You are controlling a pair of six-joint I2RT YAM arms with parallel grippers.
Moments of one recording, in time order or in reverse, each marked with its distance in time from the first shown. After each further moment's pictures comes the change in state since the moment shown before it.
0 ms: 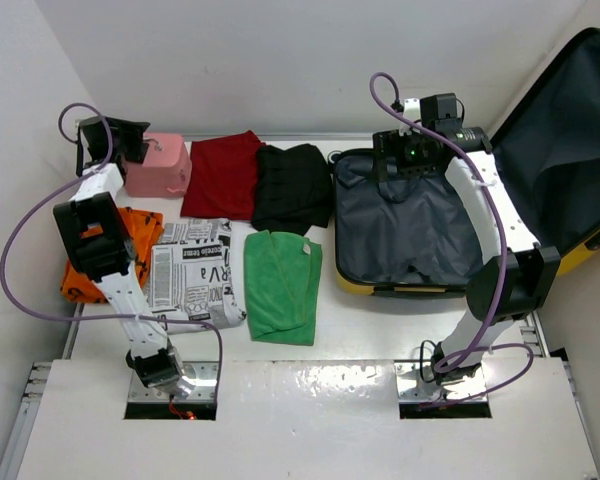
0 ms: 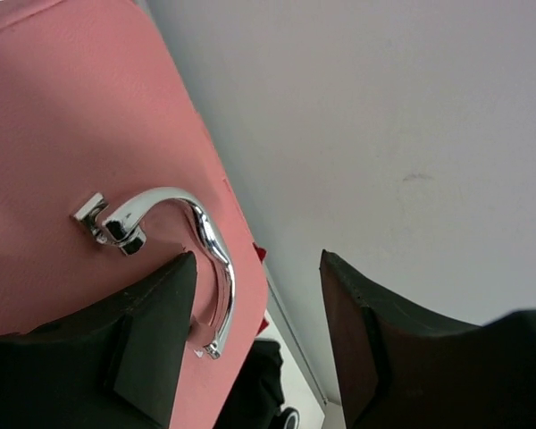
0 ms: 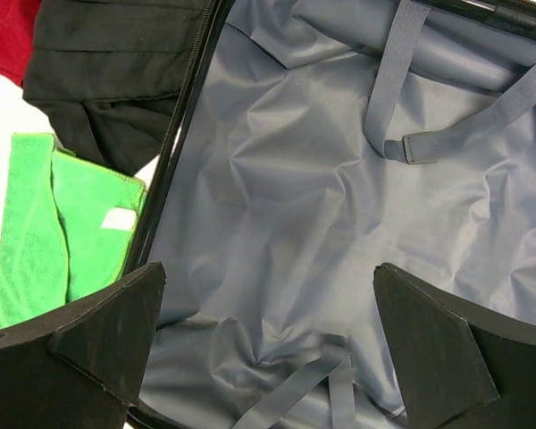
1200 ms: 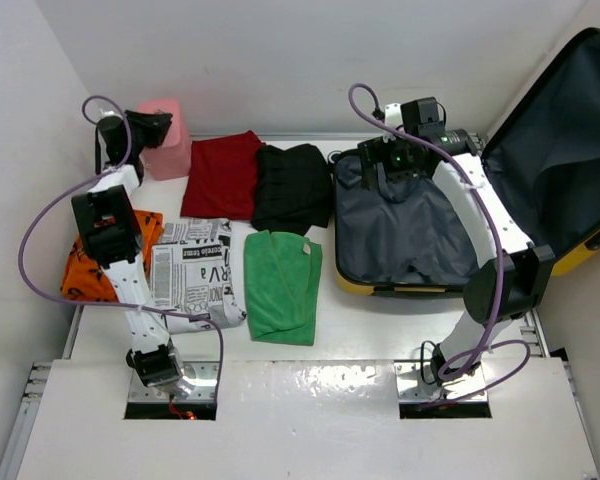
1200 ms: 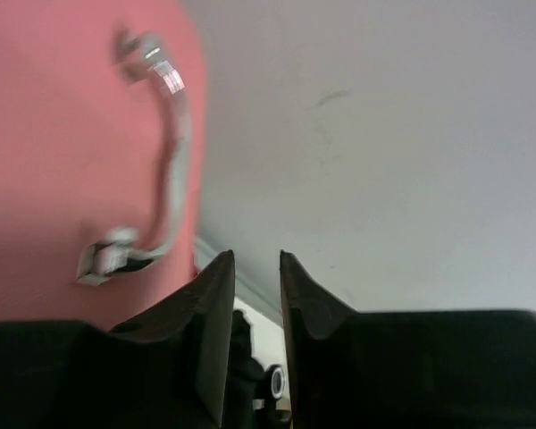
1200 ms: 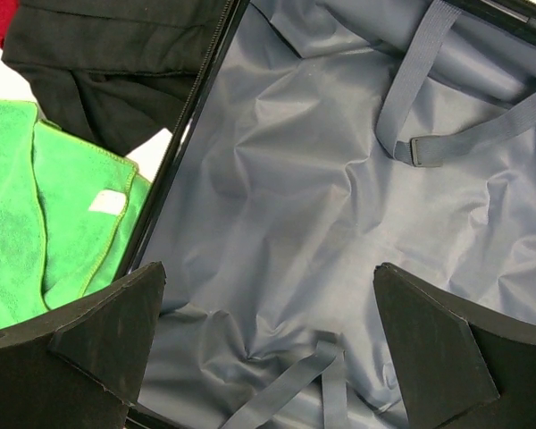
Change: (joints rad) left arm -0.047 0.196 0.071 0.405 0.236 -0.058; right arm 0.086 0.000 -0.008 -0.011 0.076 -0.053
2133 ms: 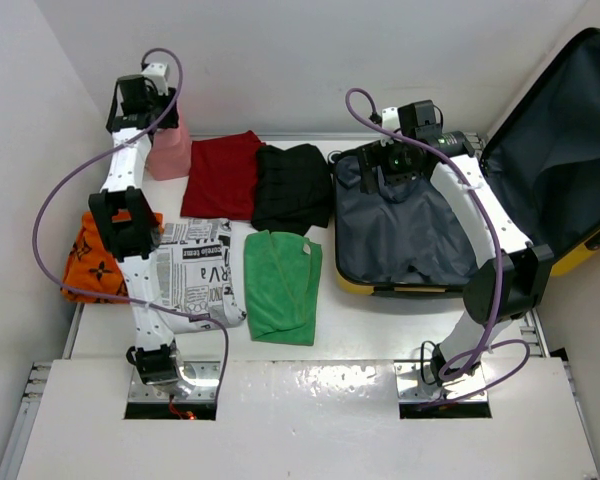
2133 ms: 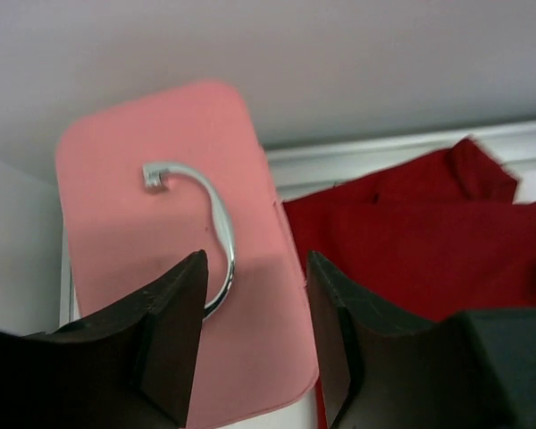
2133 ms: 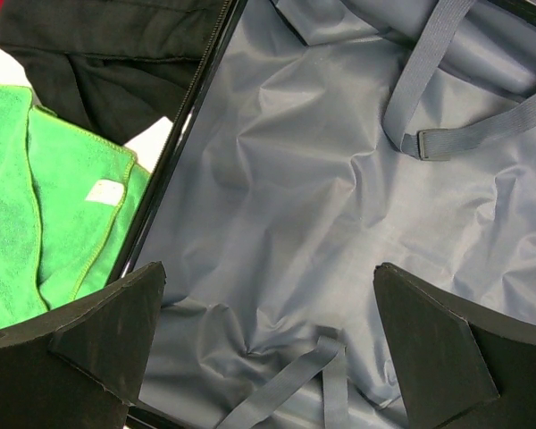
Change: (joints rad) left arm -0.136 0.059 0.583 -0.830 -0.270 1.385; right arm 0.011 -0.002 -0.022 -0.003 0.005 -0.010
